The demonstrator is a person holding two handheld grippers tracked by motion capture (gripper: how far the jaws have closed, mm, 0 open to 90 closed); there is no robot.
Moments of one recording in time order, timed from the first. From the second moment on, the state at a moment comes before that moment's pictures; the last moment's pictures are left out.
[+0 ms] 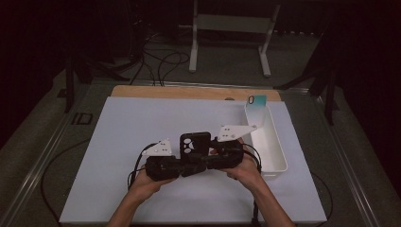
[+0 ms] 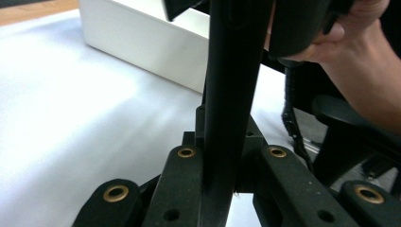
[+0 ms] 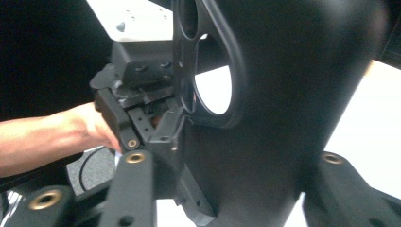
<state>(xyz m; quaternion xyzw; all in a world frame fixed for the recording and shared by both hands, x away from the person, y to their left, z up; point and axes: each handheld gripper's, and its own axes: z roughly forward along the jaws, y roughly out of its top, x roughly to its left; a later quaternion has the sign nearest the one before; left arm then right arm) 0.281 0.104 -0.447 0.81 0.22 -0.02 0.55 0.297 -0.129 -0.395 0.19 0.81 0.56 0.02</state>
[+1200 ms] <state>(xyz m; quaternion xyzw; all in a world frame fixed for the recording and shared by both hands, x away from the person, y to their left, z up) 0.281 0.111 -0.447 0.78 0.31 0.10 0.53 0.296 -0.124 -0.400 0.27 0.80 0.52 0.09</state>
